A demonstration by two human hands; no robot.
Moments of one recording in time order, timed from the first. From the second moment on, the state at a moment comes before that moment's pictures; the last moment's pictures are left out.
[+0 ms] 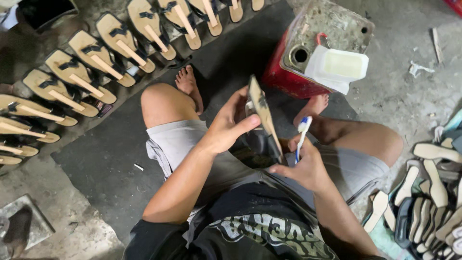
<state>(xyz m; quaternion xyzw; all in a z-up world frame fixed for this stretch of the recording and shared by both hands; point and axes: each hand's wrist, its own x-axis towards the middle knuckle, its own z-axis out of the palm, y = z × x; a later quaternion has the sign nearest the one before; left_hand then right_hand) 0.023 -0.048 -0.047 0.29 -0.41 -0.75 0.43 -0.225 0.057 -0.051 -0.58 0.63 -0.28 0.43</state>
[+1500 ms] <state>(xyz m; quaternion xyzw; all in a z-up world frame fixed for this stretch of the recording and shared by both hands) 0.006 0.009 -0.051 0.32 -0.77 -0.22 0.50 -0.214 0.060 0.013 -0.50 0.54 -0.45 0.50</state>
